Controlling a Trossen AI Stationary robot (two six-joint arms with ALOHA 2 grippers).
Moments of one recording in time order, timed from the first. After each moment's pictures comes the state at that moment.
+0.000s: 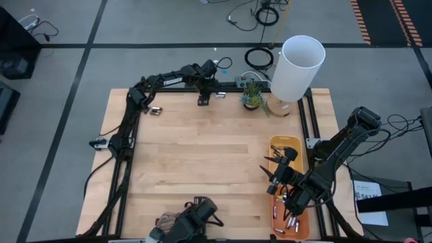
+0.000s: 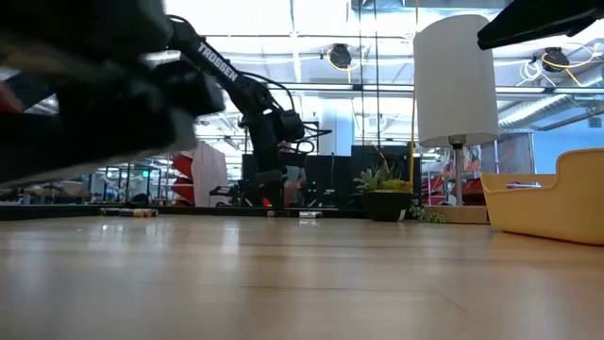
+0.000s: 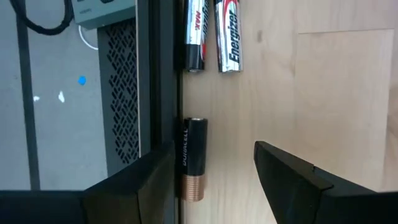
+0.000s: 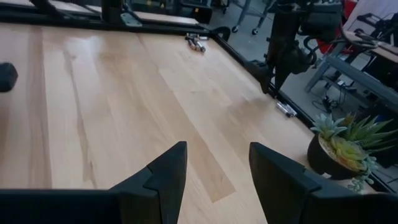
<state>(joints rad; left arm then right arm) 0.73 2.30 1.83 -0.76 0.06 0.76 0.84 1.39 0.93 -0.83 1.18 1.03</state>
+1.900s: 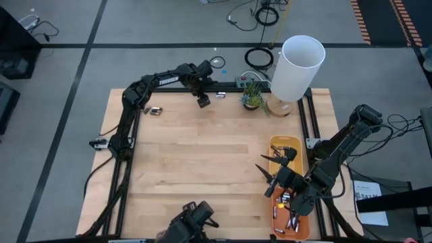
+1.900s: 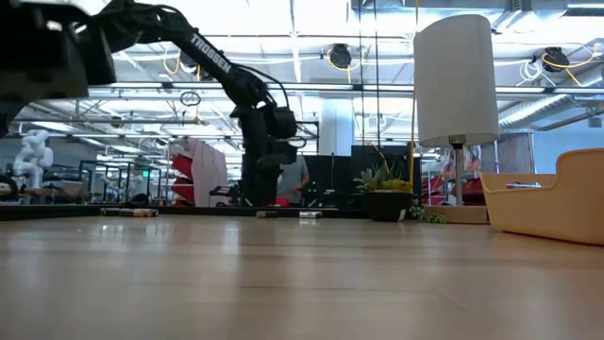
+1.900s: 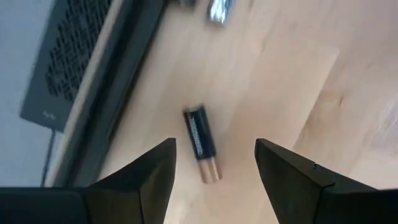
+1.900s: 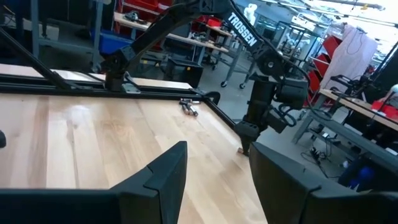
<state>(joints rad) 0.74 2.22 1.77 -0.88 0.15 0.32 0.83 1.33 0.93 -0.32 1.38 0.46</state>
